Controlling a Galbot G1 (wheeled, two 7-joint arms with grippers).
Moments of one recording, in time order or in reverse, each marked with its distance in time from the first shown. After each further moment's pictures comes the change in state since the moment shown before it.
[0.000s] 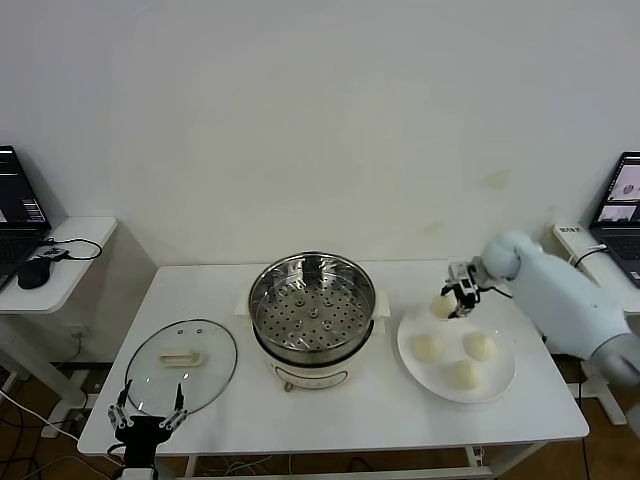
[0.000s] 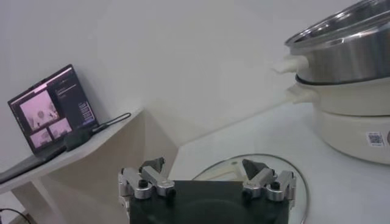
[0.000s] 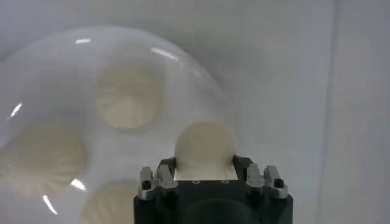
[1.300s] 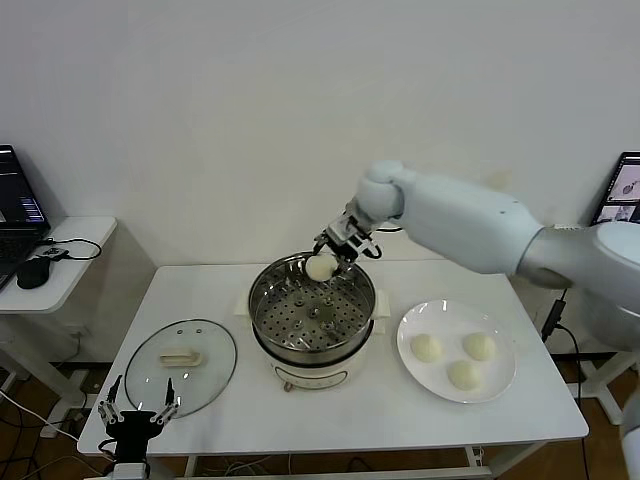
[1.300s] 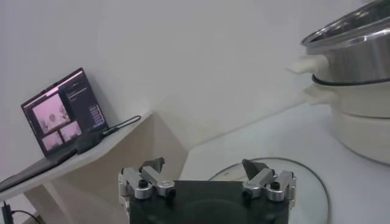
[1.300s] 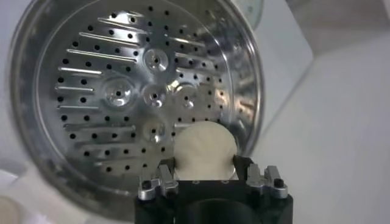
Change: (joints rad) left arm -0.015 0.014 -0.032 0.020 -0.016 -0.007 -0.016; right arm 0.307 0.444 -0.480 -0.044 0.132 0.312 0.186
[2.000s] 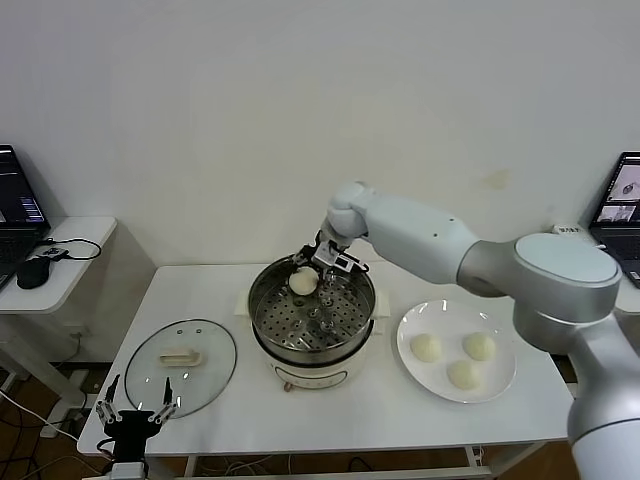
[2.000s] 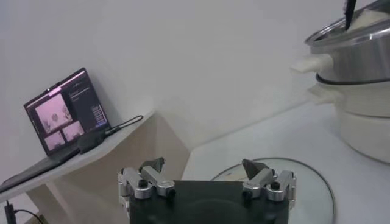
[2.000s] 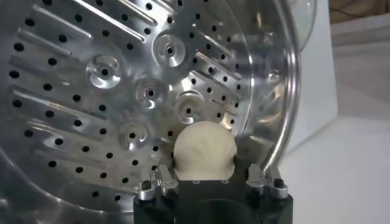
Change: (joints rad) left arm -0.005 -0.004 -0.002 0.007 -0.001 -0.006 0.000; right arm -0.063 0.117 -0.013 -0.186 -0.197 0.253 0.094
